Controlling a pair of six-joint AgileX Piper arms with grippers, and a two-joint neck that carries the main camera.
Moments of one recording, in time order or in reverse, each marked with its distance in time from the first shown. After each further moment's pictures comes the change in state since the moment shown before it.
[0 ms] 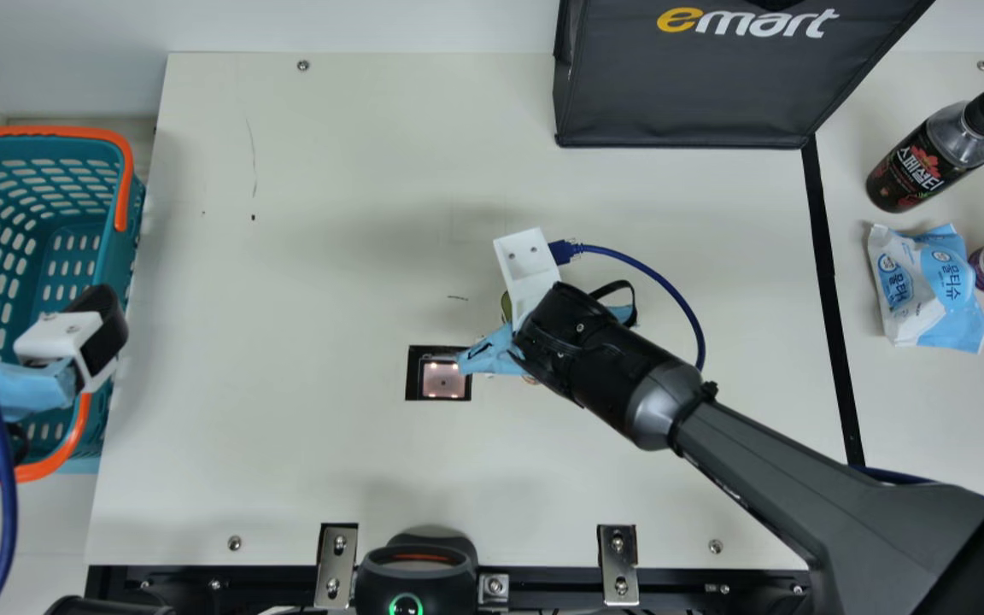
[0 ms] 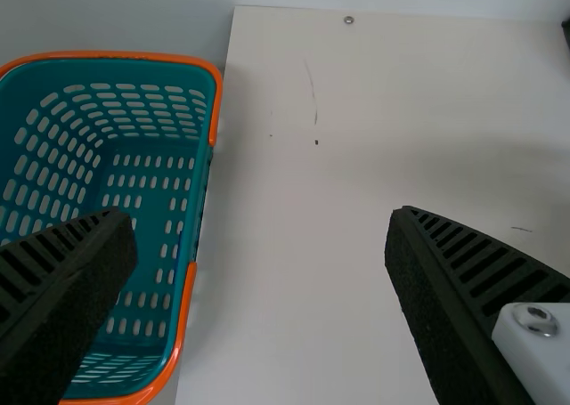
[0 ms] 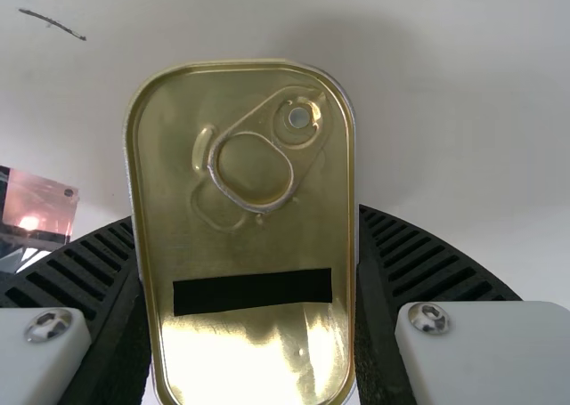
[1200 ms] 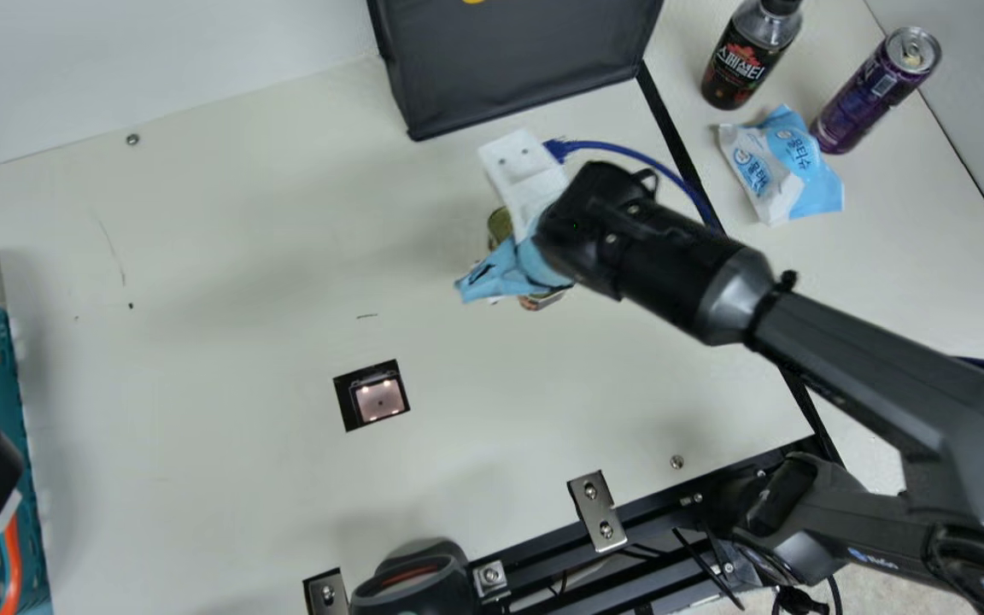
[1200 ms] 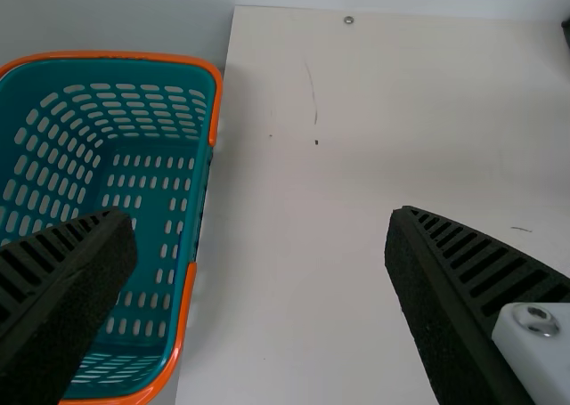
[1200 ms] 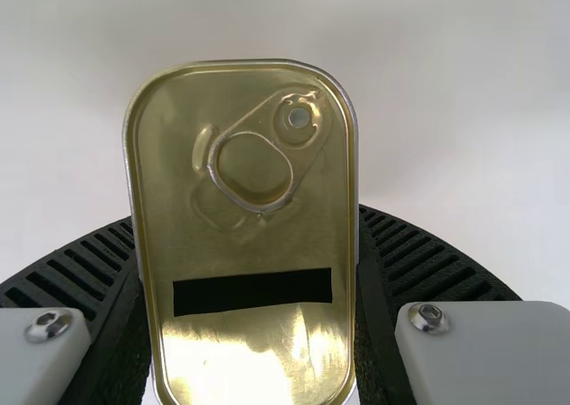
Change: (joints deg) left arm 0.0 0.0 0.0 0.0 0.0 0.0; right arm -20.2 -15.8 3.0 5.2 7.8 -12.2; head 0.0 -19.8
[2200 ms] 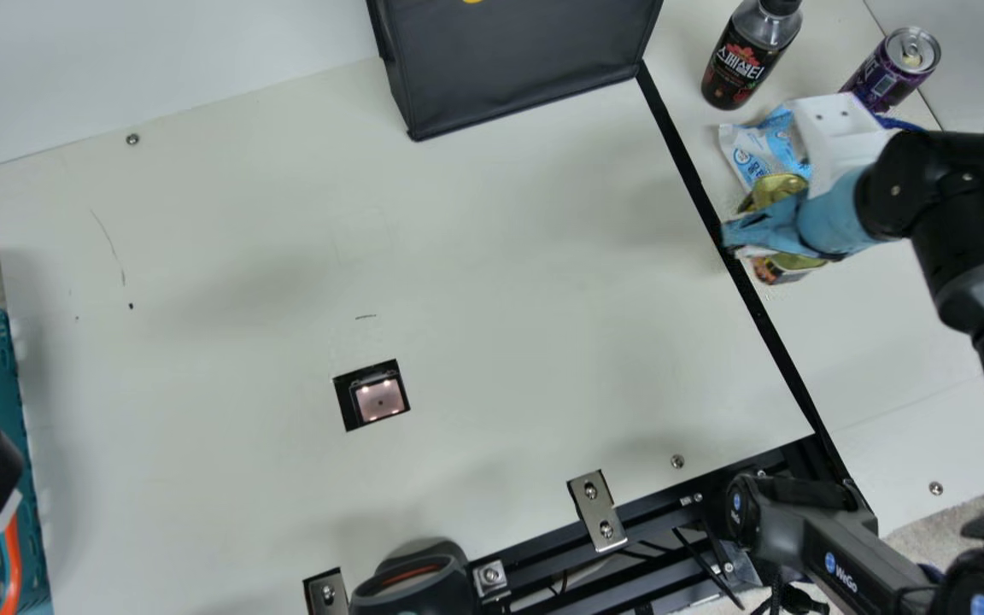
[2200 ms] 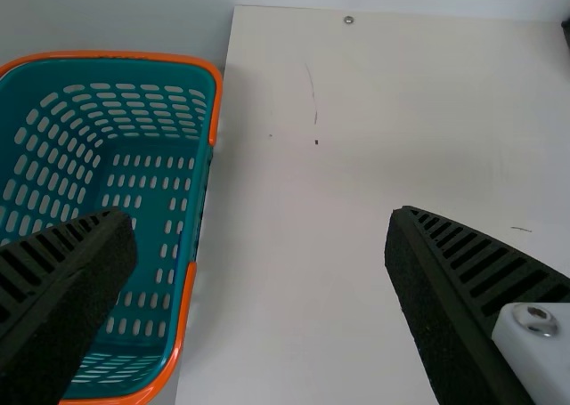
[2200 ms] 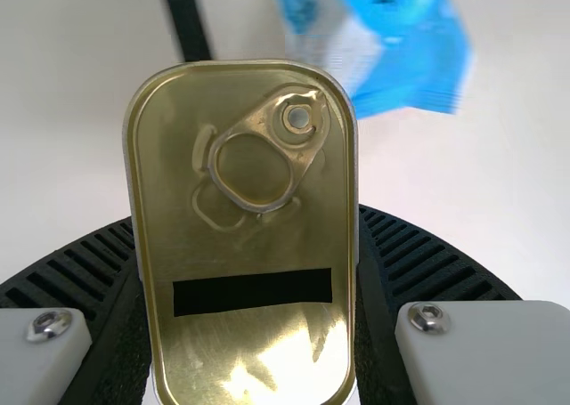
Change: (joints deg) left arm 0.0 0.0 0.0 0.0 0.0 0.0; right arm -53.4 -8.7 7.3 8.7 1.2 -39.6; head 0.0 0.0
